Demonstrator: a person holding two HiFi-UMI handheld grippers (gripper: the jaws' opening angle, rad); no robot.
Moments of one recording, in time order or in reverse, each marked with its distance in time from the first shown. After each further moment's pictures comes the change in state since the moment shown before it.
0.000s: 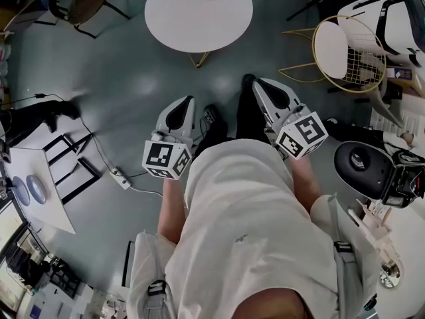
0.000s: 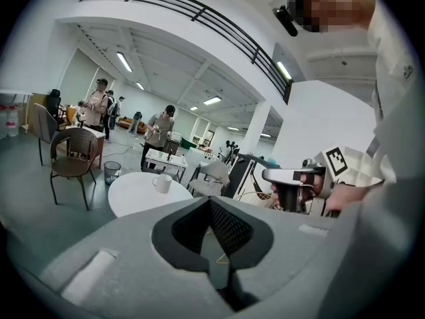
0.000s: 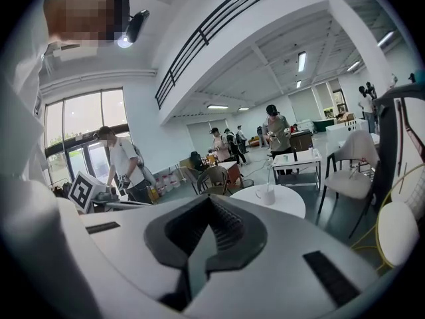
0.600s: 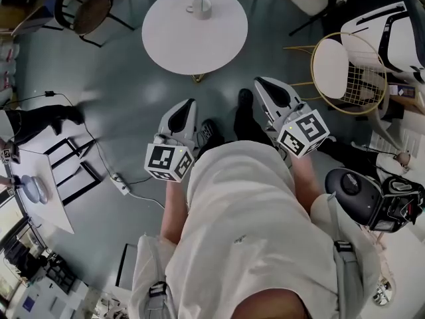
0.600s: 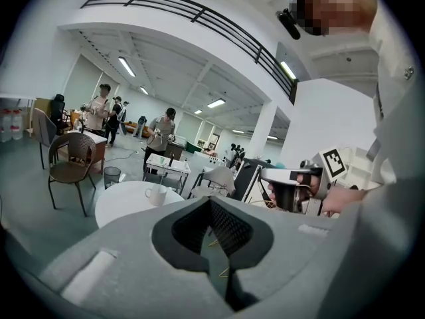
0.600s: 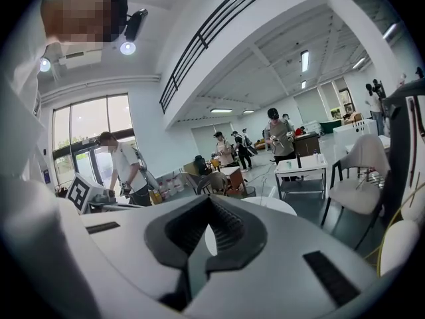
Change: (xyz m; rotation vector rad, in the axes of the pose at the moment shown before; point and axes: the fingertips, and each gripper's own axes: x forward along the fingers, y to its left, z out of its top) left arm 0.082 -0.017 0.046 -0.004 -0.030 0.056; right arm 0.020 -0.088 0.056 -0.007 -0.025 0.061
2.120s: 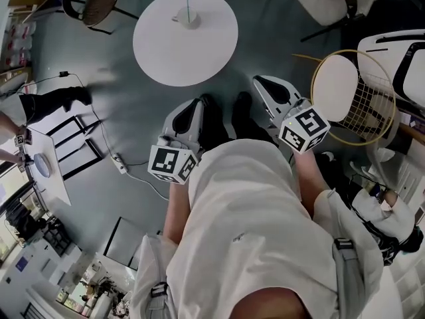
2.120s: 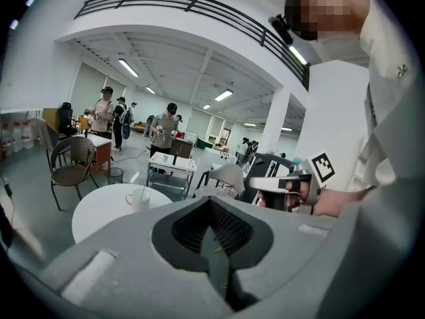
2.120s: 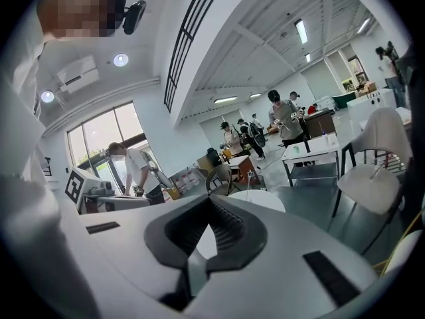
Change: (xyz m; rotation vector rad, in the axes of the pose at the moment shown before) left arm 0.169 -0.083 0.030 0.014 0.045 0.138; right arm 0.002 -0.189 0.024 0.094 0.092 0.185
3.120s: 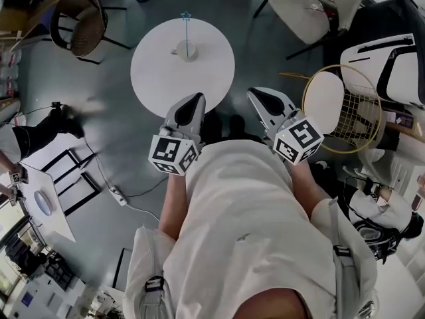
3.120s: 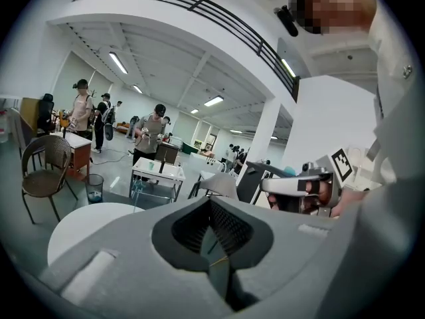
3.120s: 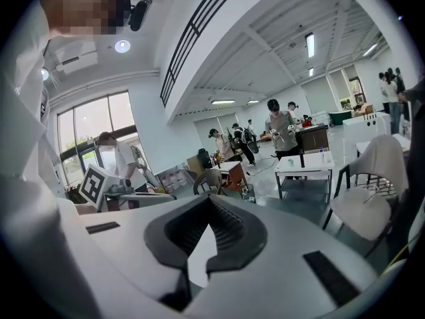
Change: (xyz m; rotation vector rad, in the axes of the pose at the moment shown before) left arm 0.072 0.080 0.066 0.000 -0.052 -0.164; right arm 0.074 0.007 0.061 -0.089 0.000 -0.113
